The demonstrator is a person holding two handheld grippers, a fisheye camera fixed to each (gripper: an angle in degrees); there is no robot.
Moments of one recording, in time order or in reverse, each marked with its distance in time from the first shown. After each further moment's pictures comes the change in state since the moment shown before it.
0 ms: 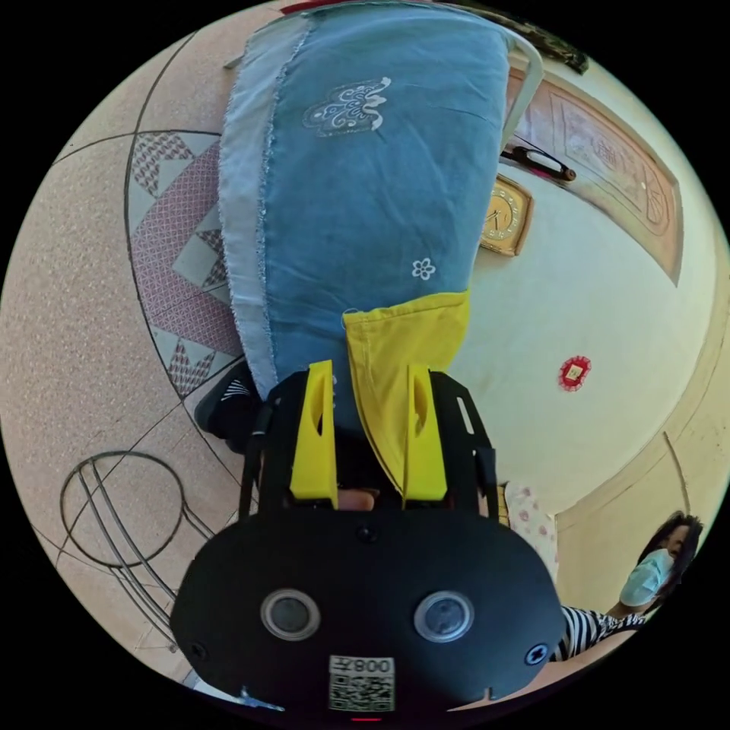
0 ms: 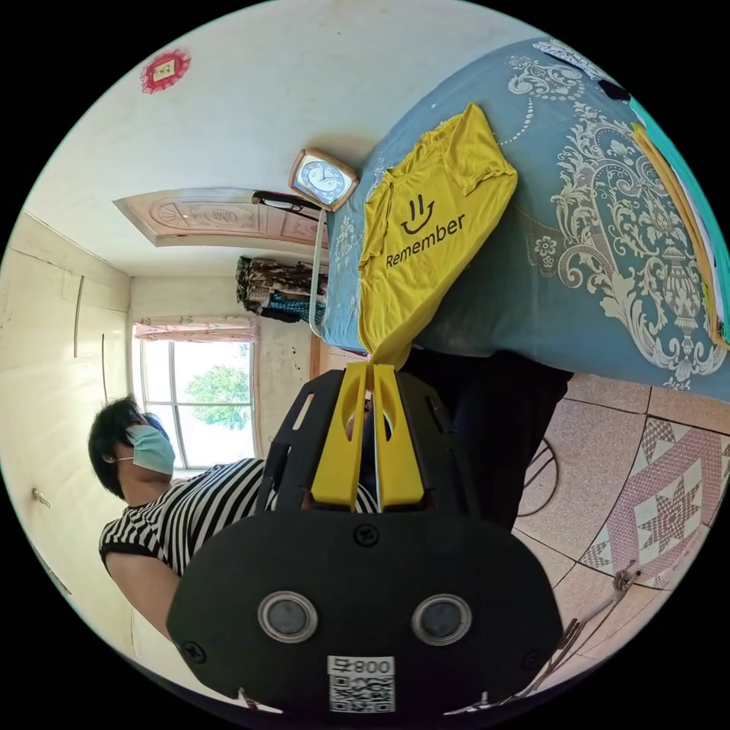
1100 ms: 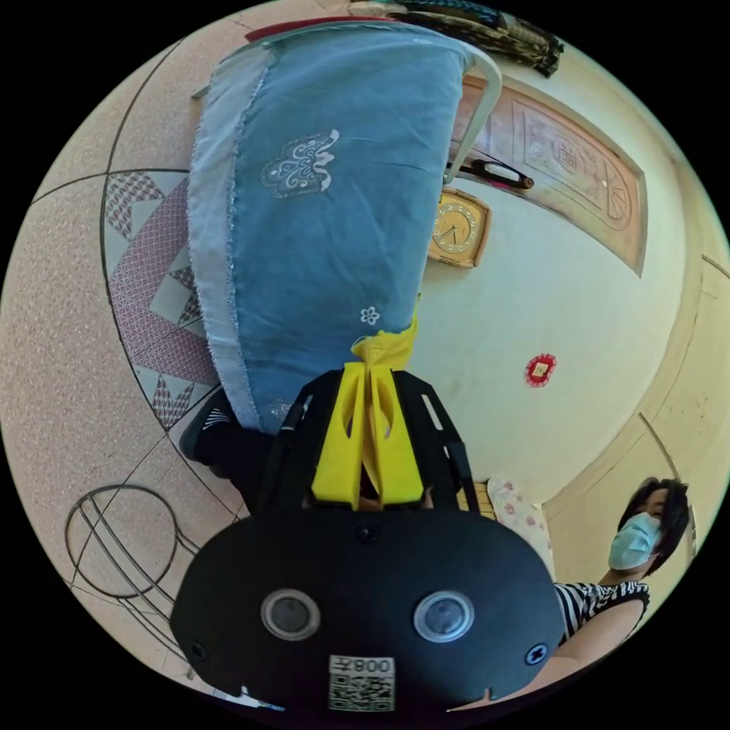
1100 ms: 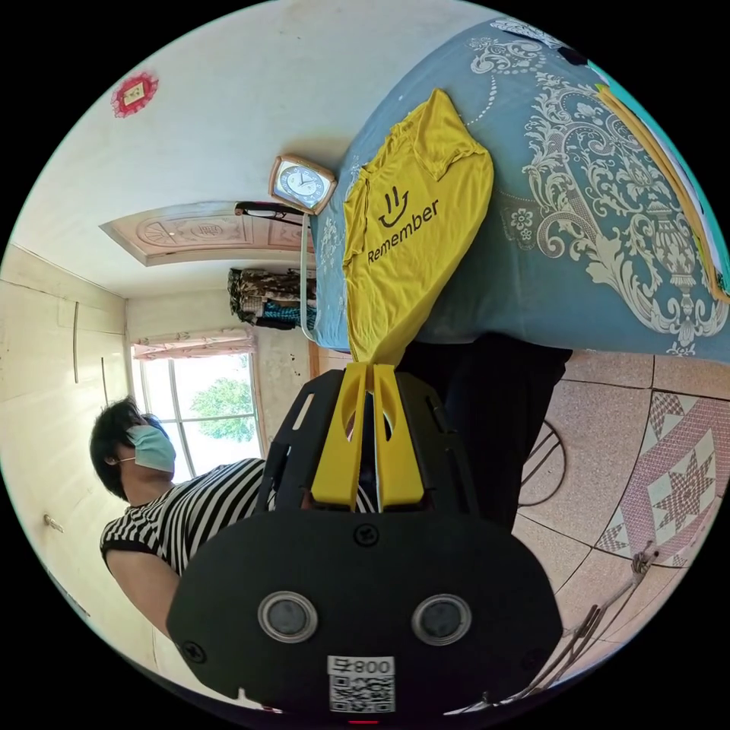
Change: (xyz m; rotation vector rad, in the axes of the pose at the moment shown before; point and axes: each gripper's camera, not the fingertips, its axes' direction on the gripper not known) left arm 0.091 0.078 -0.060 0.059 0.139 0.100; right arm 0.026 0.052 0.019 0.015 -0.029 0.074
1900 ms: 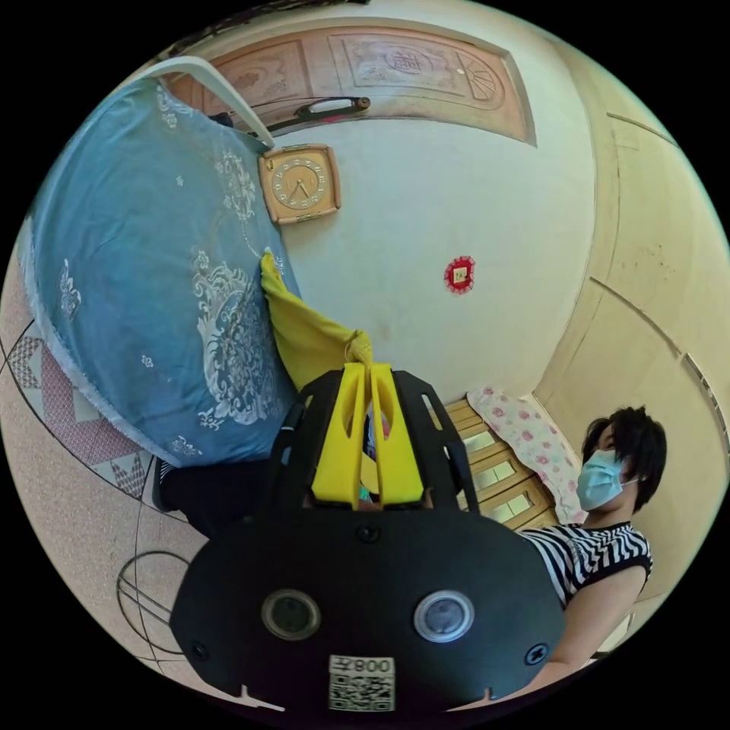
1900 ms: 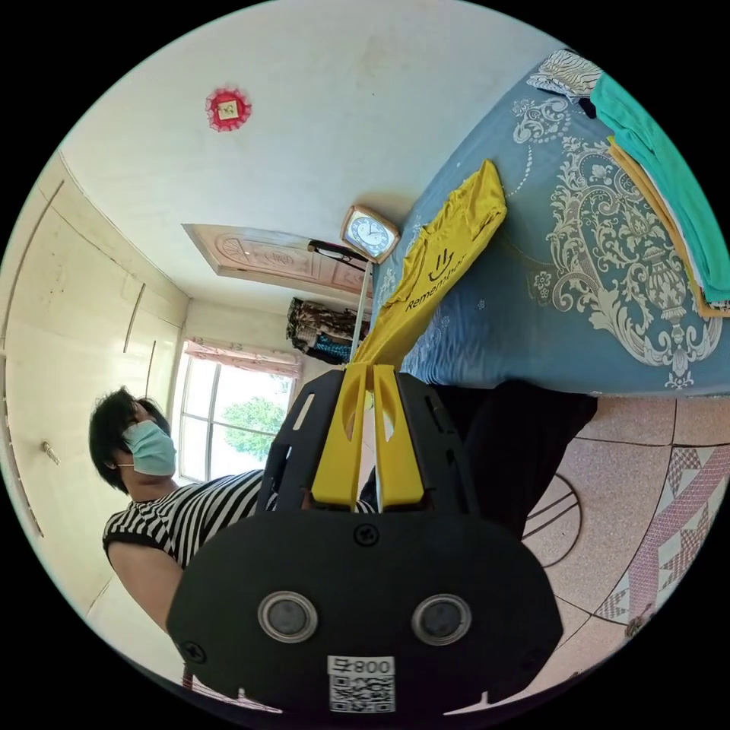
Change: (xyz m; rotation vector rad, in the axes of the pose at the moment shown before) left arm 0.270 0.114 0.036 -0.145 0.162 0.430; right arm 0.035 0.092 -0.075 0.237 -0.209 -0.192
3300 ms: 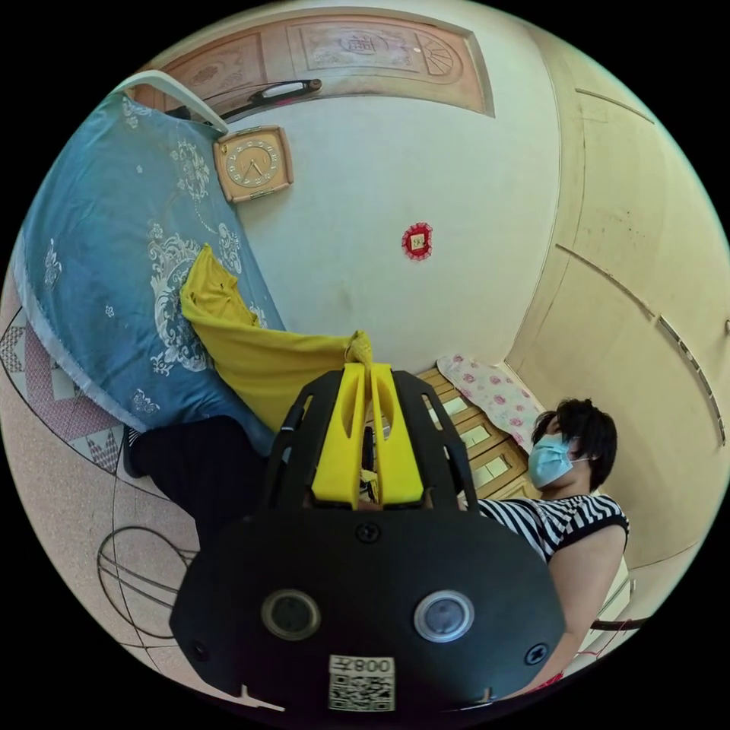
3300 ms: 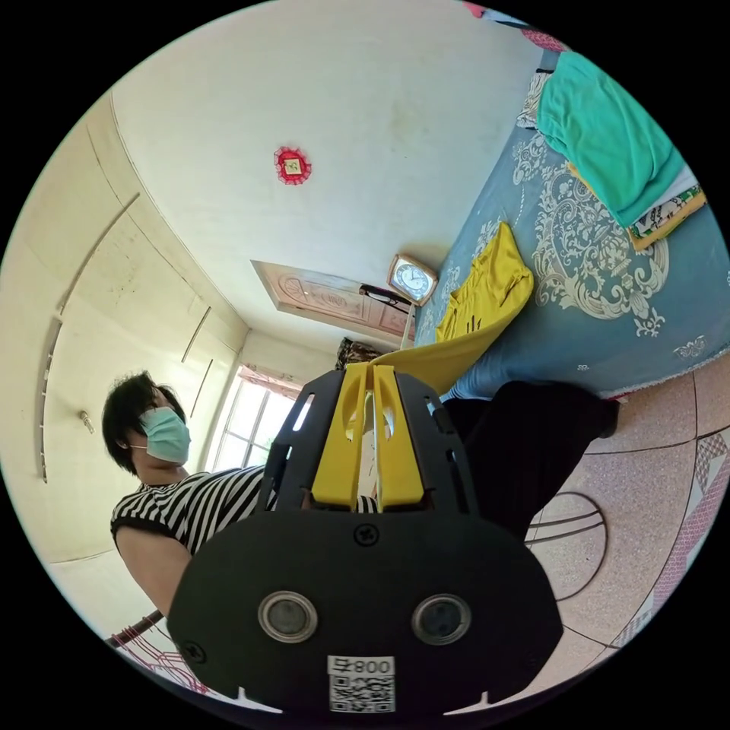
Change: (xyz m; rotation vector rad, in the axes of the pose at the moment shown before) left arm 0.107 0.000 0.130 -0.061 0.093 0.052; right arm 0.072 0.036 -0.124 0.195 -0.200 -0.053
